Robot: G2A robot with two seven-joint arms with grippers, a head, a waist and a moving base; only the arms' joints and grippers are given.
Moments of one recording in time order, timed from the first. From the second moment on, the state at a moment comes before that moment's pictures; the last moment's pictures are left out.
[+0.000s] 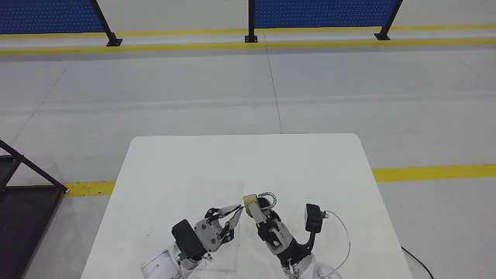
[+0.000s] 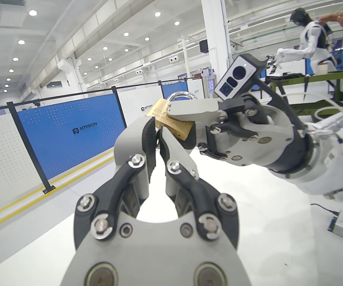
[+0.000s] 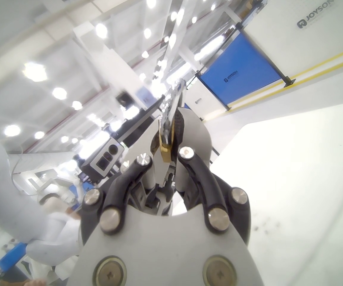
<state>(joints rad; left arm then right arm) 1.83 -1.12 -1.16 -1.71 1.65 -0.30 0.89 -1.81 -1.27 0.94 -1.73 -0.70 -0.64 -0.39</state>
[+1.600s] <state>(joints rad) 2.09 -1.06 -1.57 -1.71 1.20 -0.64 0.76 -1.41 -1.38 0.61 -1.45 -0.87 -0.04 0.35</state>
